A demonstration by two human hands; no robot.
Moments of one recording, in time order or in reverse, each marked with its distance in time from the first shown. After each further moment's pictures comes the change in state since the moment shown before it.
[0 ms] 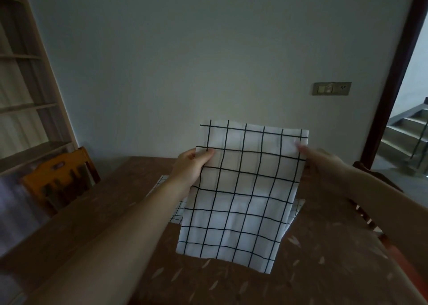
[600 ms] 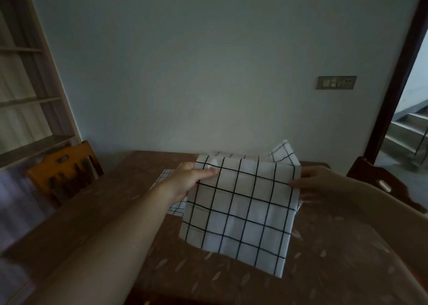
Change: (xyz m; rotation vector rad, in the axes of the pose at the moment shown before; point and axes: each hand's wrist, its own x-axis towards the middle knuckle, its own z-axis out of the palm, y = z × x) left_hand -0.013 -0.024 -0.020 0.043 -0.208 -0.204; right_hand 0.006 0.046 -0.009 -0.266 -0.159 0.137
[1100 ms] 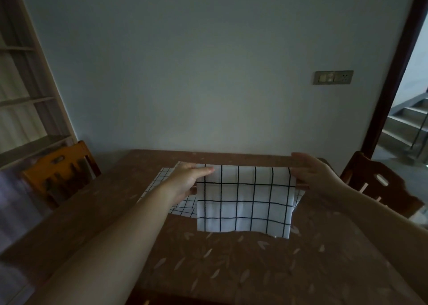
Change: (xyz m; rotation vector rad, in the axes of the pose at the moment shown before) left_hand 0.015 -0.013 0.003 -0.043 0.013 -0.051; right_hand 0.011 0.021 0.009 -0.001 0.328 -0.202
